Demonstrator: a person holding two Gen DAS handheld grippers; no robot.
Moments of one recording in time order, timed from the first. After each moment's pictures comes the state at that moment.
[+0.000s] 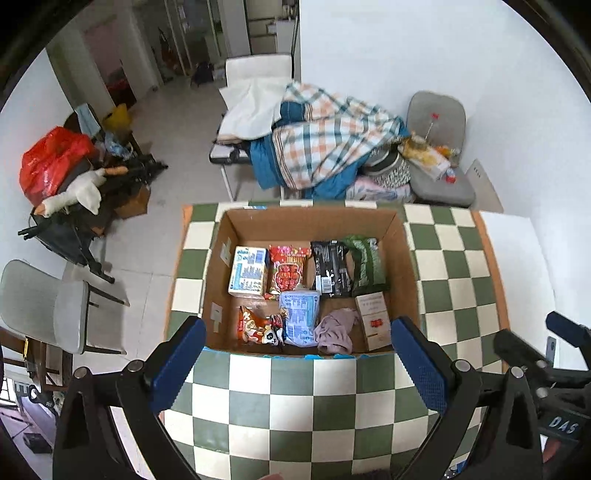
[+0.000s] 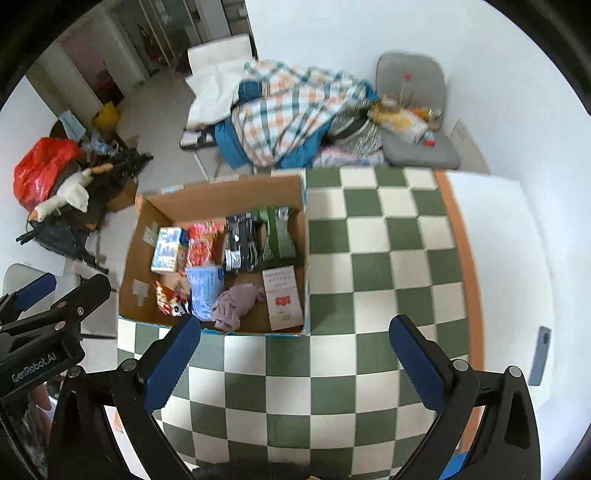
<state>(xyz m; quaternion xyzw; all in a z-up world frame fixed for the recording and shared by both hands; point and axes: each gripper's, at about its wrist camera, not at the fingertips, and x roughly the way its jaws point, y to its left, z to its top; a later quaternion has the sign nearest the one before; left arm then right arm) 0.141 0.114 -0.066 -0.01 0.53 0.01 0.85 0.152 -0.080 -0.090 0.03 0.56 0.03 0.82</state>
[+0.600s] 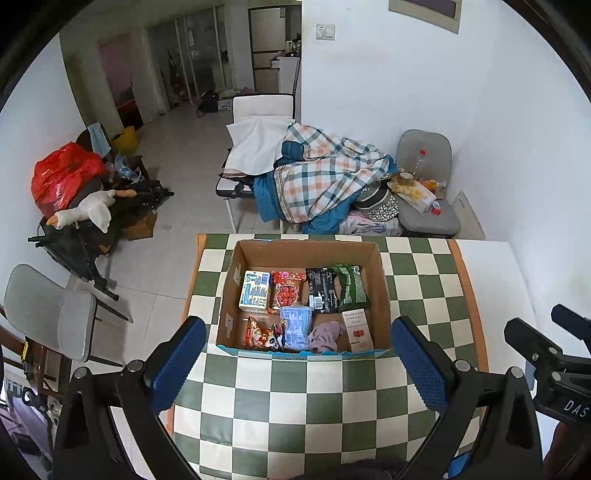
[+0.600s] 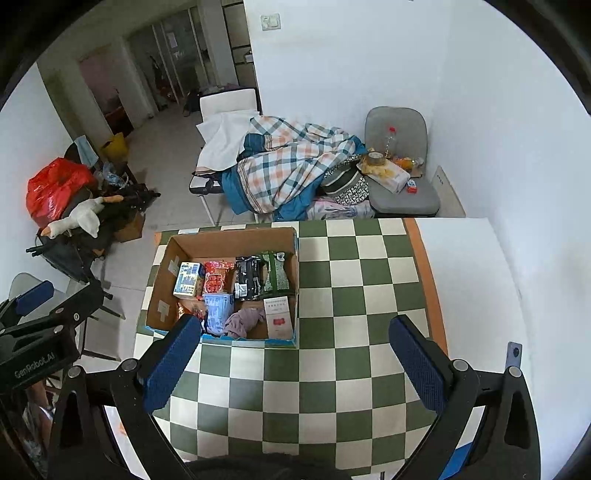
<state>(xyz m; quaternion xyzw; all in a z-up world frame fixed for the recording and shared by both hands) 0.087 0.115 0.014 -0.02 0.47 0.01 0.88 0.086 -0.094 0.027 0.02 0.49 0.03 0.87</state>
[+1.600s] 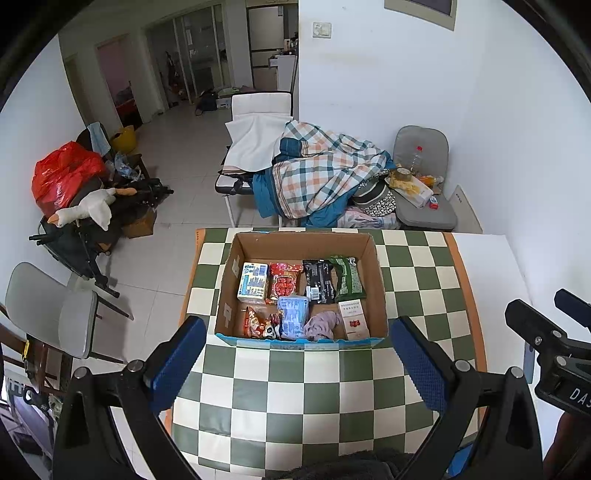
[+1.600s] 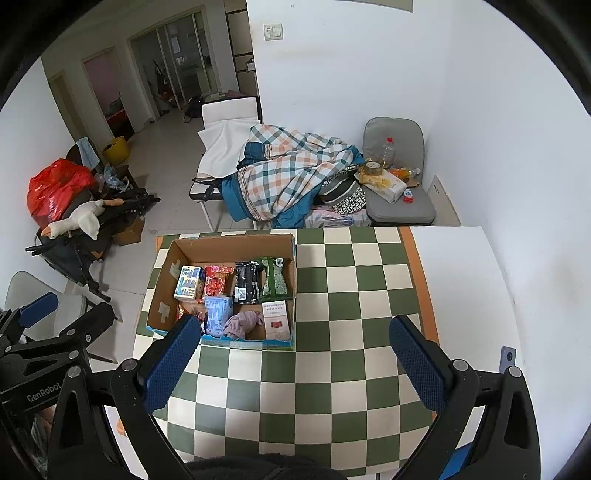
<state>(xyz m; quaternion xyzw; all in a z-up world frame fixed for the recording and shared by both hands) 0.067 0.109 0.013 -0.02 0.48 0.01 0.88 0.073 -0.098 0.049 0.01 0.48 0.03 0.88</state>
